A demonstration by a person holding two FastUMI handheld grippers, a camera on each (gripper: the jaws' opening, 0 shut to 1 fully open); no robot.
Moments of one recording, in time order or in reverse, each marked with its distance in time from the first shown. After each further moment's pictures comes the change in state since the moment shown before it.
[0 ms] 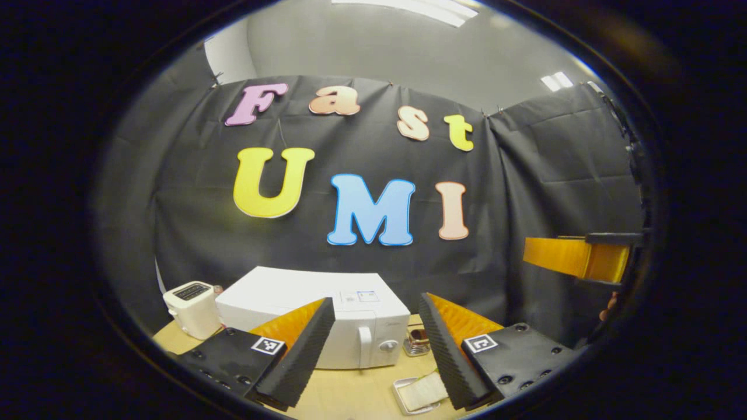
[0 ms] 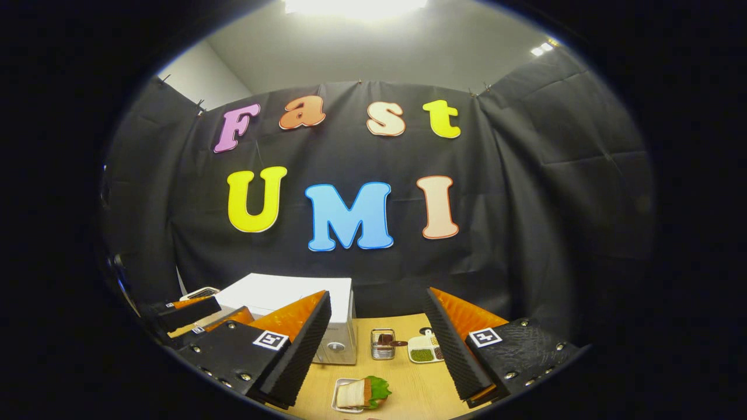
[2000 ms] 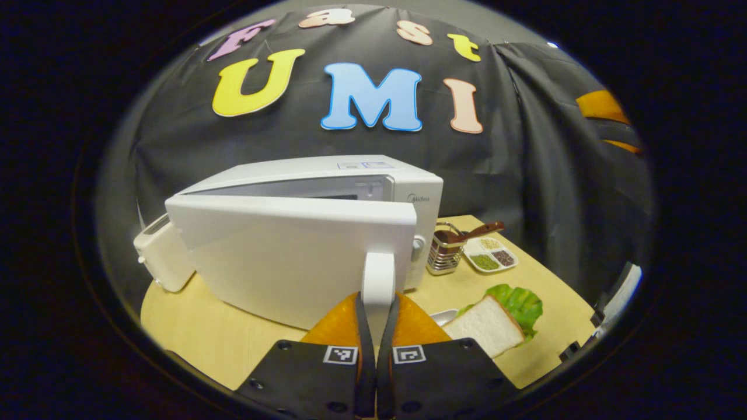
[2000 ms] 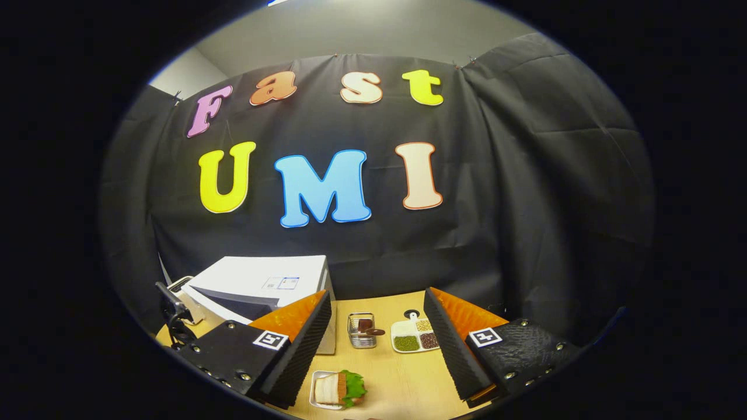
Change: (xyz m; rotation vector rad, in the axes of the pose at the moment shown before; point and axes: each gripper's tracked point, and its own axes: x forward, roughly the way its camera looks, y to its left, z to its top) left arm 0.040 0.031 -0.221 0.034 0.435 -0.019; right arm 0.046 -0.038 -0.042 0.034 0.123 -0.040
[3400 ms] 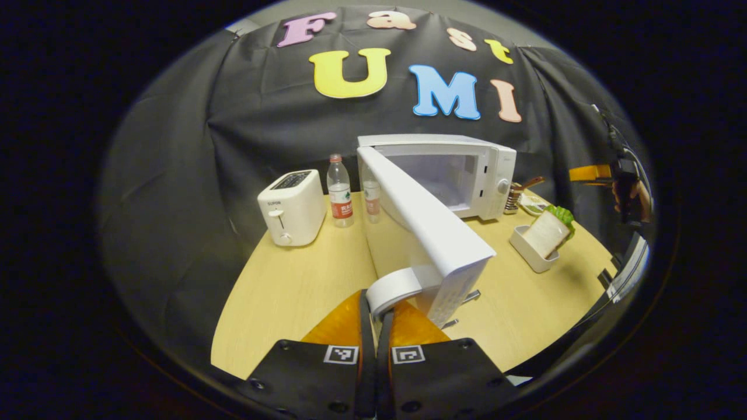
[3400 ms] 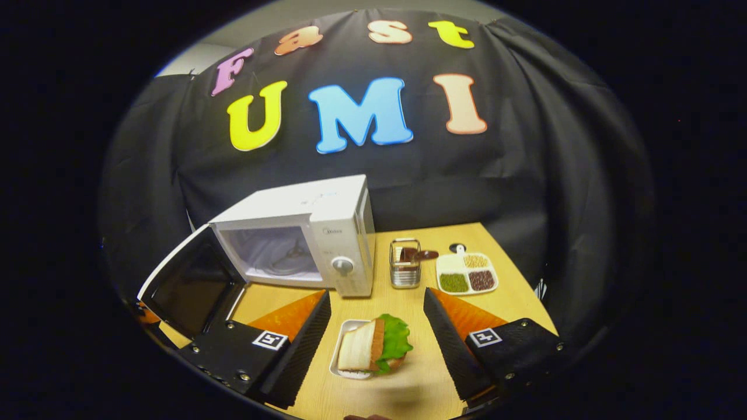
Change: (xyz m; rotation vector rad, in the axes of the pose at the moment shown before) left arm -0.242 0.257 -0.106 0.011 0.097 0.161; right arm 0.018 0.032 -0.180 0.044 0.372 0.160
